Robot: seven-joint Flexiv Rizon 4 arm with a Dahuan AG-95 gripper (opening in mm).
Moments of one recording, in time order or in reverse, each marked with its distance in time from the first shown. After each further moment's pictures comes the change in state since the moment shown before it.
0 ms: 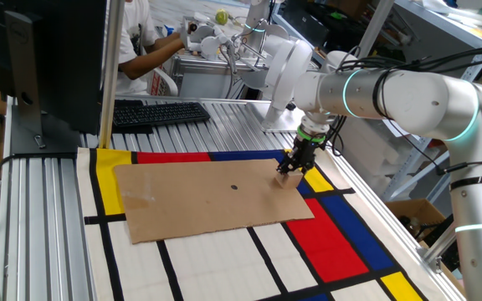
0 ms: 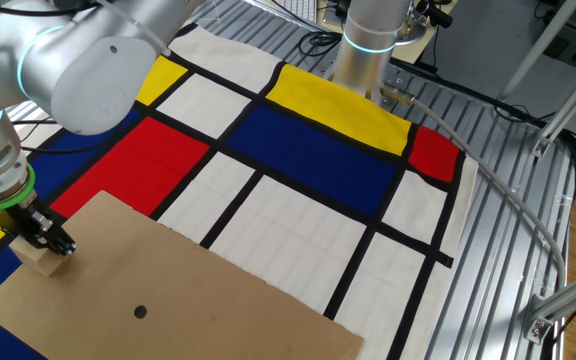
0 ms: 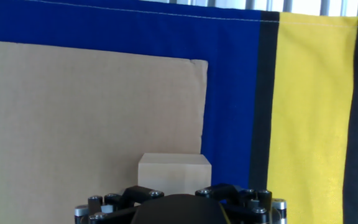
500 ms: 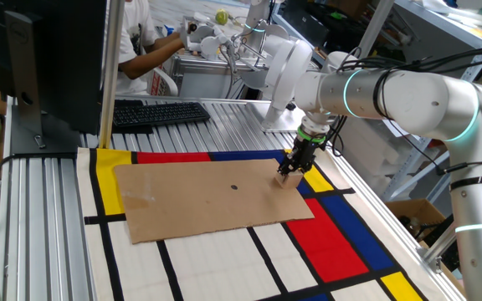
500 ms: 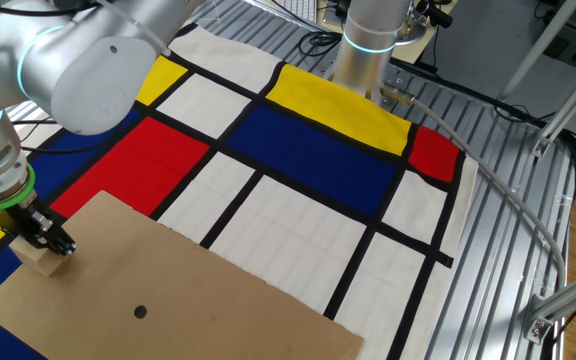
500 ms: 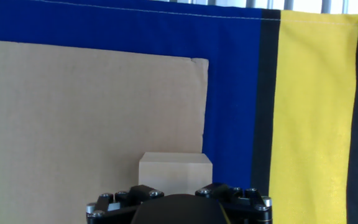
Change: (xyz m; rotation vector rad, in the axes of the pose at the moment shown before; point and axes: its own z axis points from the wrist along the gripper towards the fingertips) arm -0.001 0.001 0.001 -0.010 0.000 -0.007
